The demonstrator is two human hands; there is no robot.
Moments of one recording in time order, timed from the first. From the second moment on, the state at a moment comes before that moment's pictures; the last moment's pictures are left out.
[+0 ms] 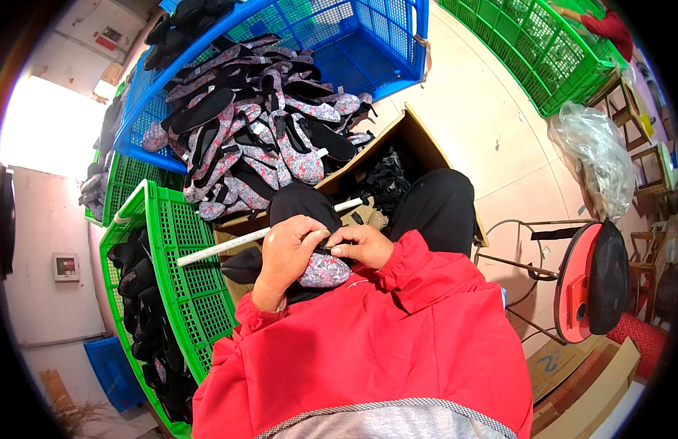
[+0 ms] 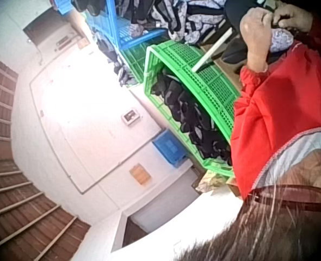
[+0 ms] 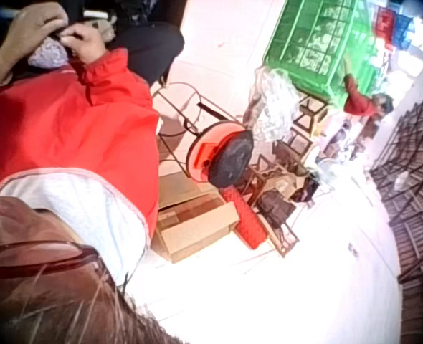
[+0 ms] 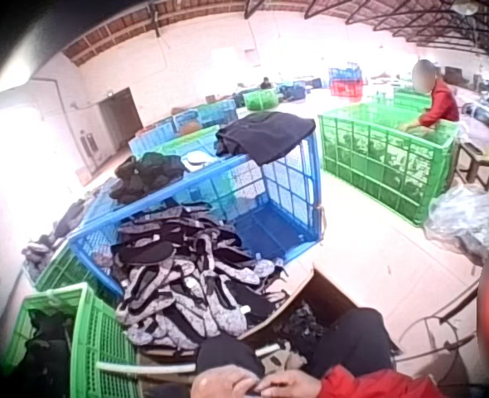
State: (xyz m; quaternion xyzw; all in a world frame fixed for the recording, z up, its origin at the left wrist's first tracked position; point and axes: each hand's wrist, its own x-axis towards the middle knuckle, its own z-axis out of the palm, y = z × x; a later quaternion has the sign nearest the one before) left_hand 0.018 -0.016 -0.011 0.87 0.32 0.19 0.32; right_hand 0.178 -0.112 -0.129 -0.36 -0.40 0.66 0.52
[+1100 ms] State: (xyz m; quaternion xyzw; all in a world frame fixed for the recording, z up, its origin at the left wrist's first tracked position) left_hand 0.004 -0.014 0.040 0.97 0.15 0.10 0.16; right_hand 0.196 -0.115 -0.162 -0.29 -0.09 0.78 0.55
